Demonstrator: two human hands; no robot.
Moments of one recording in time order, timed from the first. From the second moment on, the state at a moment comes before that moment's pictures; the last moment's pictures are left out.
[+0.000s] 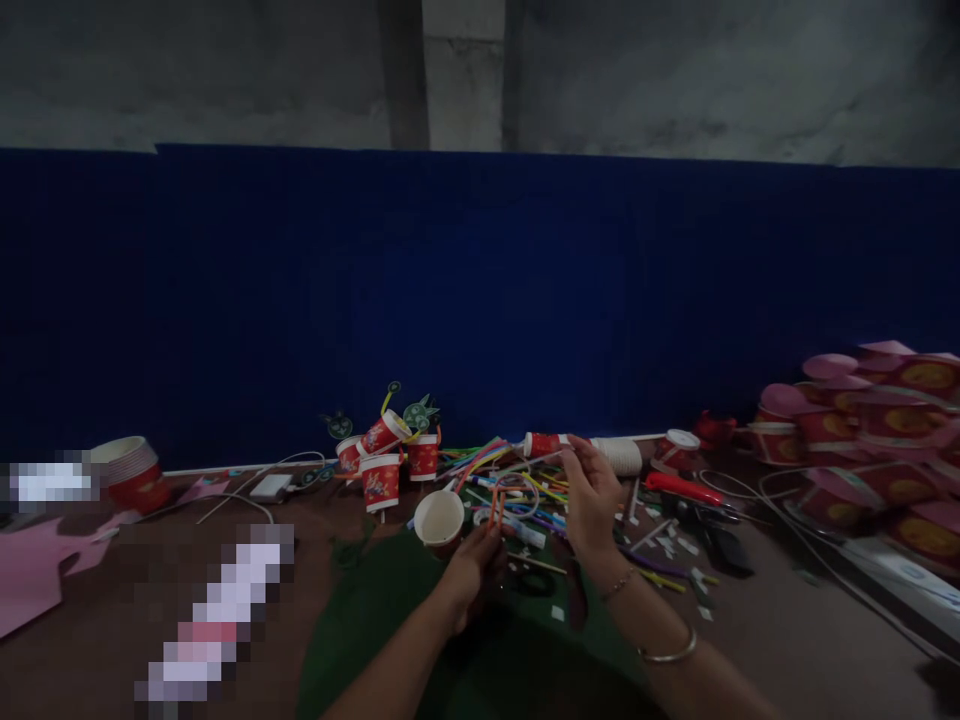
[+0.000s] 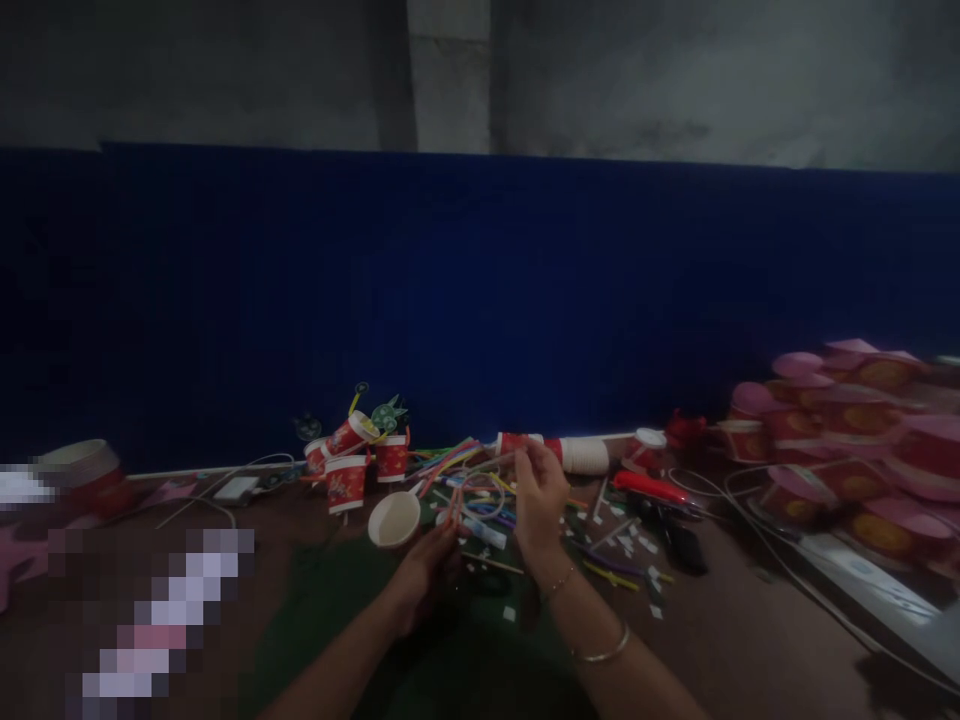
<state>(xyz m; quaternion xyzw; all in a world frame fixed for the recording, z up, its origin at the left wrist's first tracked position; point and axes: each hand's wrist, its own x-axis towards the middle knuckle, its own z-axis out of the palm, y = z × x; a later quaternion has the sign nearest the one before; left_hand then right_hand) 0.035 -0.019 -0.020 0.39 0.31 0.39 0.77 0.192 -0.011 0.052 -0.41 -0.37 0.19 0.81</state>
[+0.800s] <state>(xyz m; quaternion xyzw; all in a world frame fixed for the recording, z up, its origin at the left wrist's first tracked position) 0.032 -0.025 -0.005 0.41 0.30 0.34 0.79 0.162 -0.012 0.012 -0.47 -0.49 0.42 0.61</state>
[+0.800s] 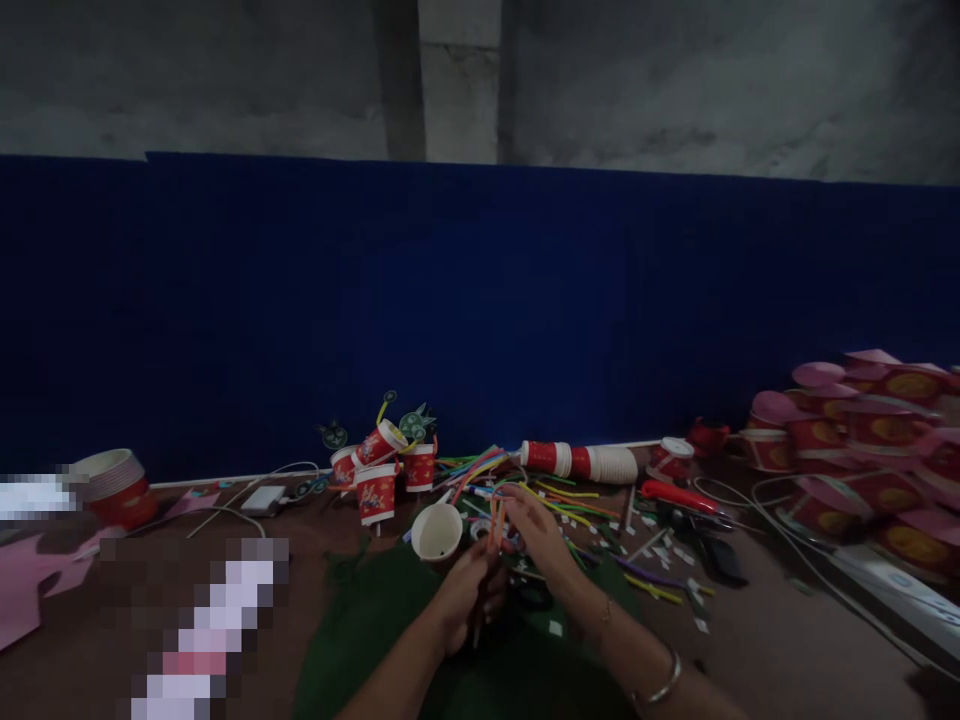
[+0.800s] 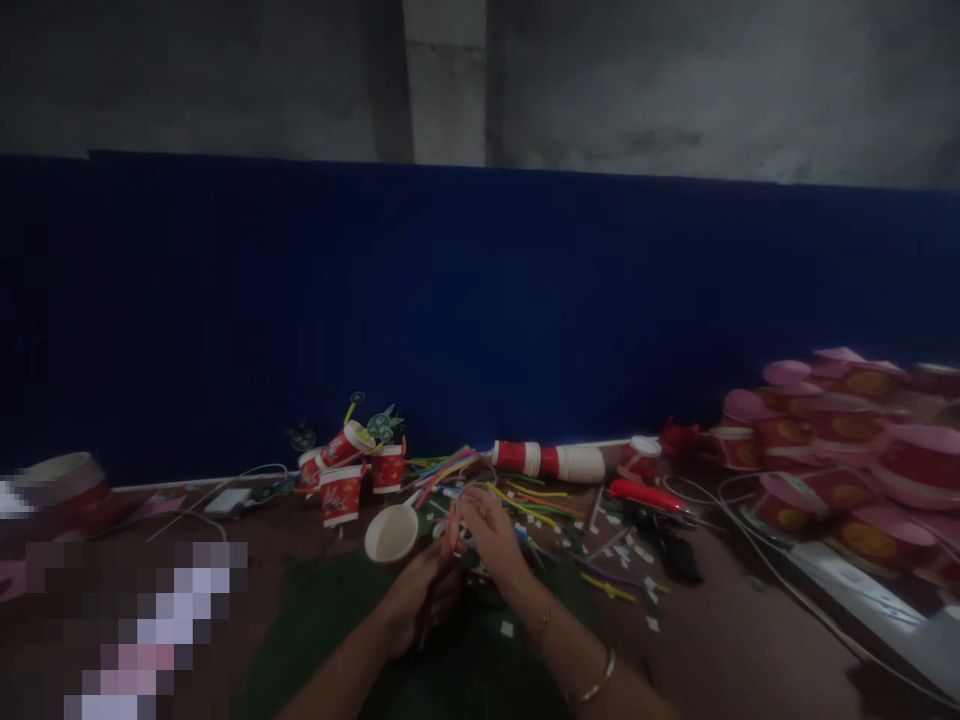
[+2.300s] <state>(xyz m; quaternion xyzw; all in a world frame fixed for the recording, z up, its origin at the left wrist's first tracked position) 0.032 -0.032 0.002 0.44 0.35 0.27 0.78 0.161 -0.024 0.008 -0.43 -0.47 0.49 0.60</state>
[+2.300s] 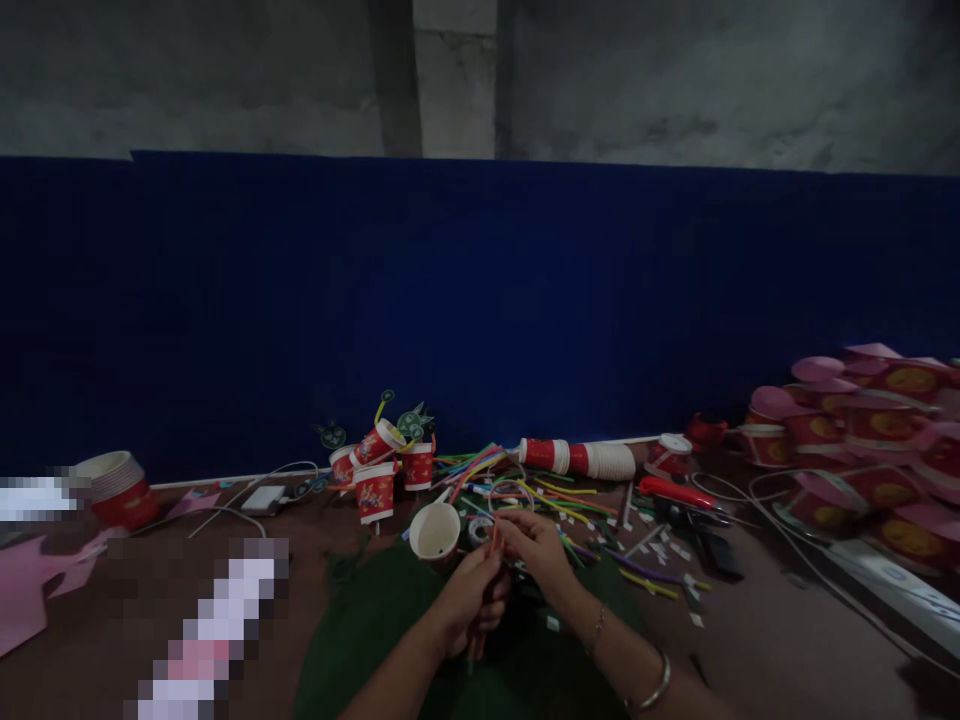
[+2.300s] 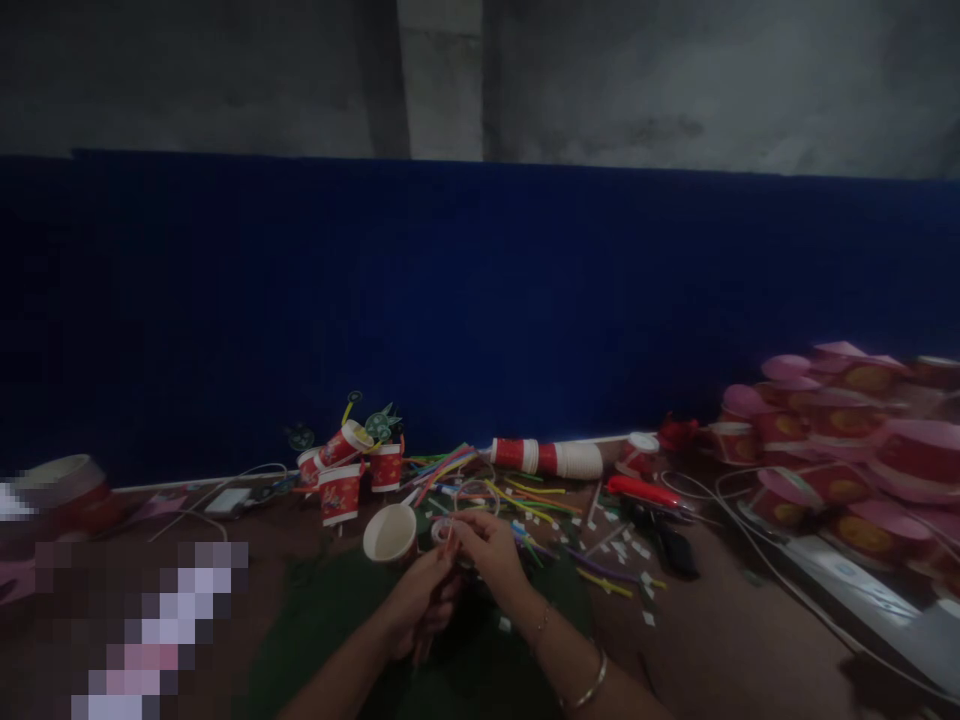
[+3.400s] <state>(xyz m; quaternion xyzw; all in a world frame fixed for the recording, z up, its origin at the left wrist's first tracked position) 0.028 -0.034 0.011 0.44 0.33 0.26 0.80 0.164 -0.025 -0.001 -0.36 -0.49 0.54 0.59</state>
